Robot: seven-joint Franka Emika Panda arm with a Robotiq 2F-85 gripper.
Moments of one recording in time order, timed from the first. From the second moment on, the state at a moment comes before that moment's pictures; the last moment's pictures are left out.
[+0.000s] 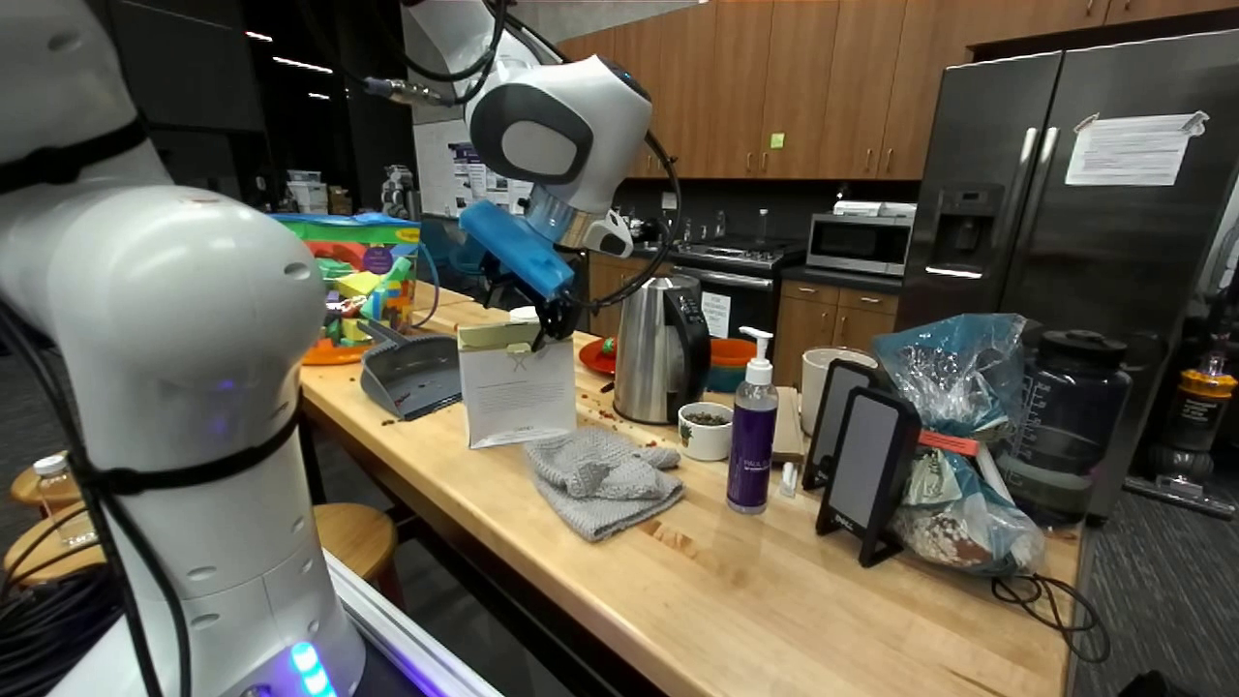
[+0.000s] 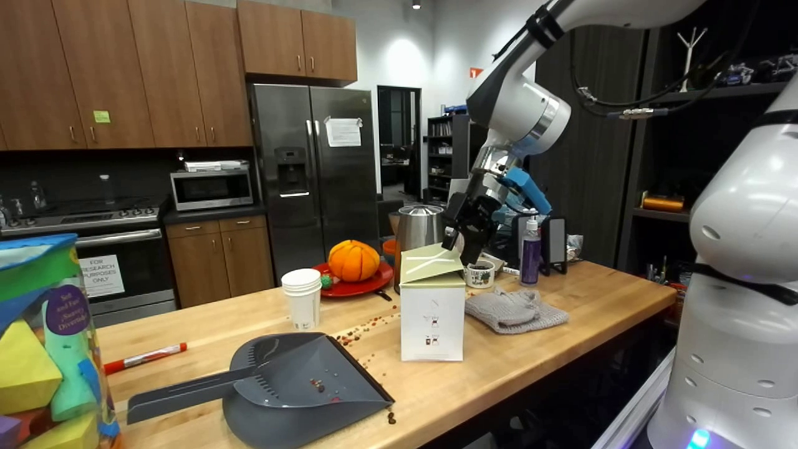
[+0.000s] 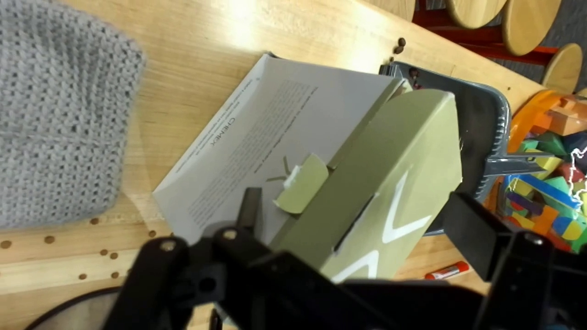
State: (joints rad) arm 0.03 -0.38 -0.10 -2.71 0.69 2.19 -0.62
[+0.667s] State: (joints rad) arm 0.04 -0.43 -0.10 -2.72 0.69 2.19 -0.61
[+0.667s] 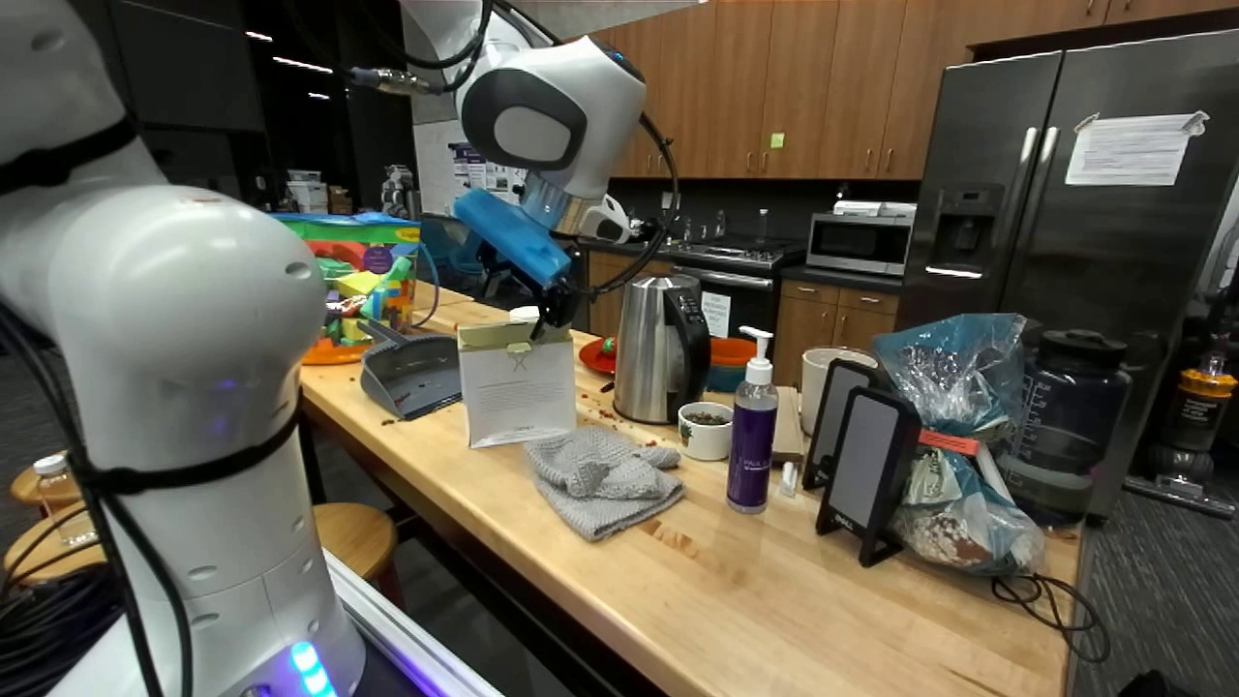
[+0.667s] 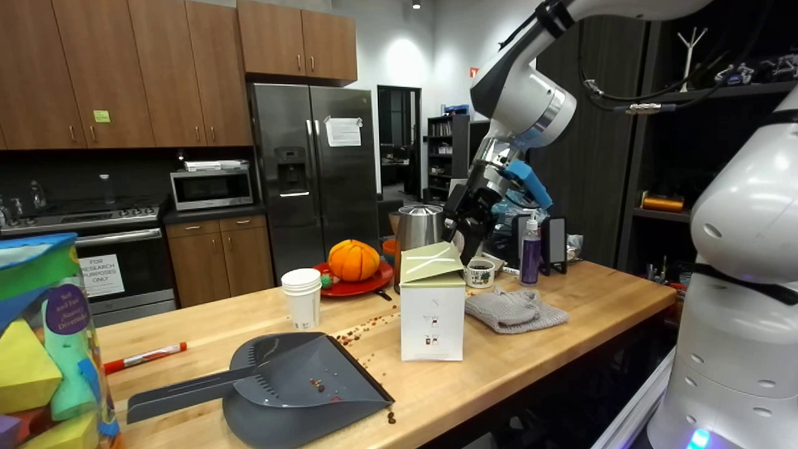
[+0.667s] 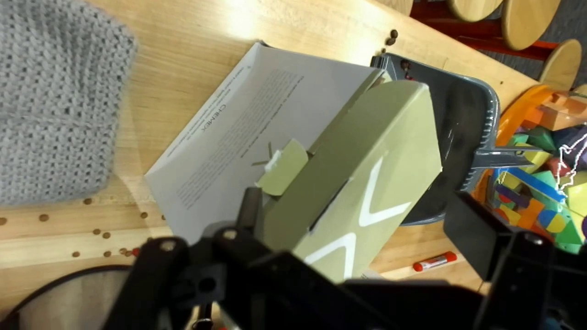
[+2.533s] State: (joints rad) arm 0.10 -0.39 -0.10 -2.70 0.69 2.17 -0.61
